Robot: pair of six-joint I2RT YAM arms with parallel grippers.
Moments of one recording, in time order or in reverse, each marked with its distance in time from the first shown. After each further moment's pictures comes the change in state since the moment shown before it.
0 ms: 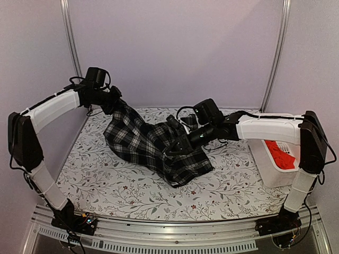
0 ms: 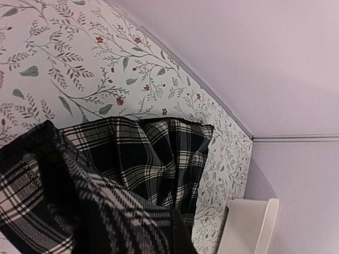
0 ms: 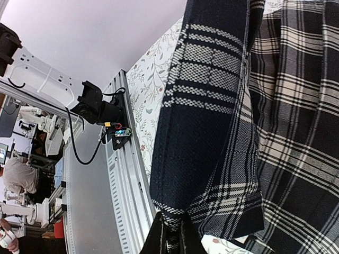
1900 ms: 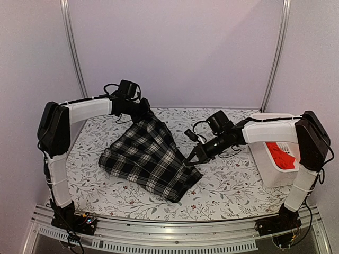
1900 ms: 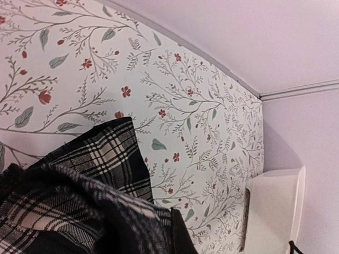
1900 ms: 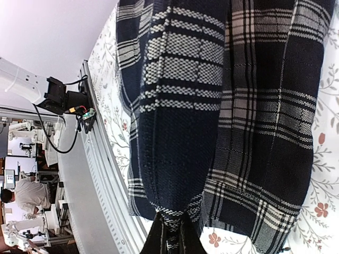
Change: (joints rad) left arm -0.172 0.413 0.171 0.223 0.036 0.114; right arm -0.162 -0.002 -0.201 -0.064 -0.032 -0.006
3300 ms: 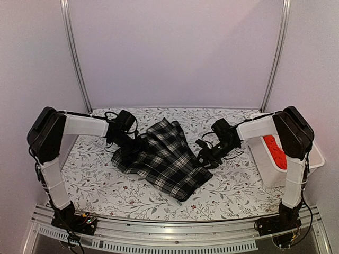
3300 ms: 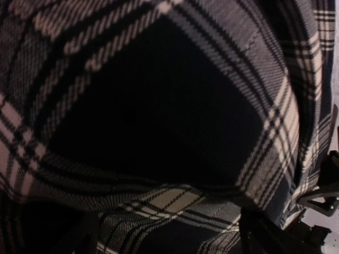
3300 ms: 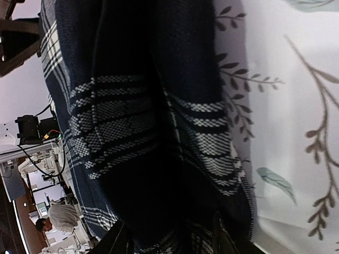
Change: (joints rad) left arm -0.067 -0.167 -0.473 -0.132 0.061 0.131; right arm -0.166 0.211 0.060 -0.135 -0.032 0.009
